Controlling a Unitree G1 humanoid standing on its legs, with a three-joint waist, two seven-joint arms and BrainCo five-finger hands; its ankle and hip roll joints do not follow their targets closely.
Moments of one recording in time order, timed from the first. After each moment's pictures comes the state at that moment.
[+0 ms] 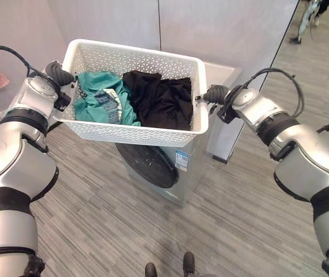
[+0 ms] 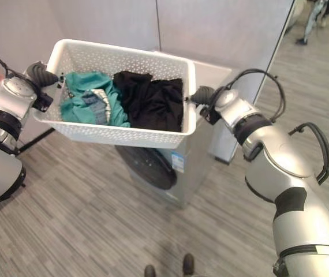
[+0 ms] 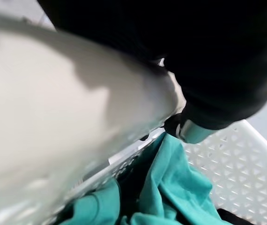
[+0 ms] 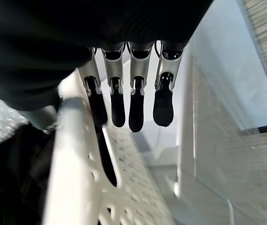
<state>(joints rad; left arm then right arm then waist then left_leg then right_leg) -1.45 0.69 -0.96 1.41 -0.46 0.07 -0.09 -1.50 -0.51 1.10 1.16 0.57 0.20 0.22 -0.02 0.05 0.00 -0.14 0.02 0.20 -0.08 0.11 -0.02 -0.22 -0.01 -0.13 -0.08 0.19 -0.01</state>
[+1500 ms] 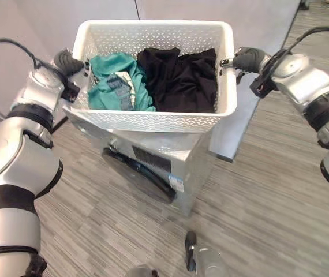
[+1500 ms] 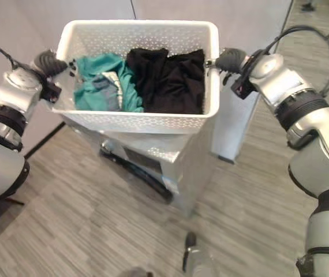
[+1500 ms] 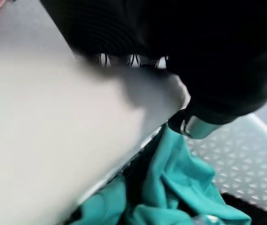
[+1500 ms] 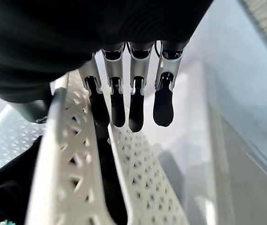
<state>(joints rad) -1.41 0.72 -0.86 1.34 -0.50 -0.01 -0.10 -1.53 -0.76 1.16 0.90 0.61 0.14 0.26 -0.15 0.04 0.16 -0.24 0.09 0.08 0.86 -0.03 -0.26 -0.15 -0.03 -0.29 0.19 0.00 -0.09</state>
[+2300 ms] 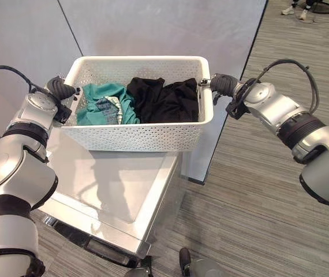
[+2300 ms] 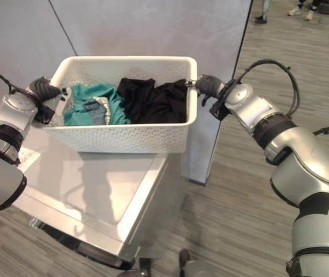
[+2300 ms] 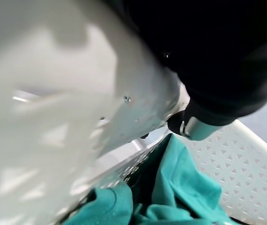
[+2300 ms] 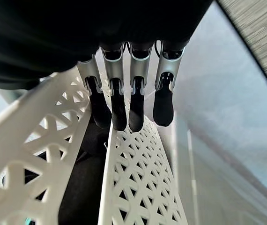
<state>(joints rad) -1.33 0.75 -0.96 1.36 -0.49 0.01 -0.10 -1.38 -0.67 1.09 0.83 0.61 0.13 0.20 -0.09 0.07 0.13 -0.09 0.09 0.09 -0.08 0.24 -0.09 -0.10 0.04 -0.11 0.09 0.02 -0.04</state>
